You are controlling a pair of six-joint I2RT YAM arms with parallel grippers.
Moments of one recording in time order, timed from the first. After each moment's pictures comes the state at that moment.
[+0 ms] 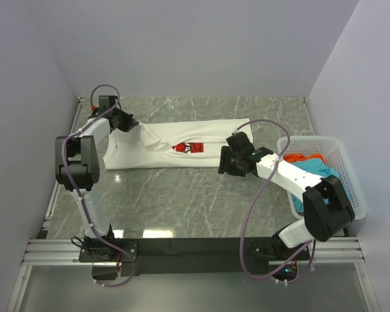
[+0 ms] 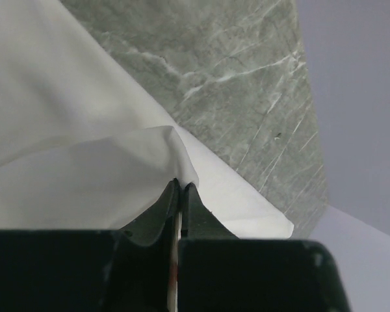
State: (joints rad) left arm 0.03 2.00 1.43 -0.20 0.19 -1.08; right arm 0.53 1.46 0.93 -0.46 0.06 0.61
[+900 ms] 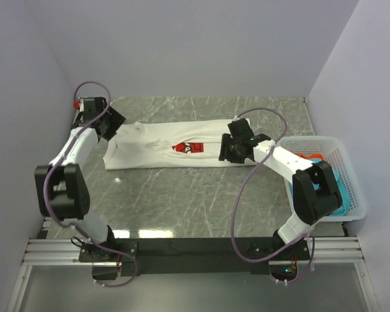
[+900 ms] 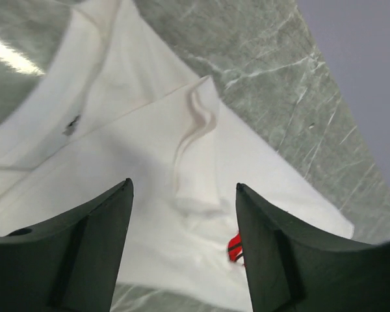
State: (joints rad) left arm 0.05 1.72 1.30 -0.33 0.02 -0.87; right arm 0.46 1.60 1.10 -0.46 0.03 0.54
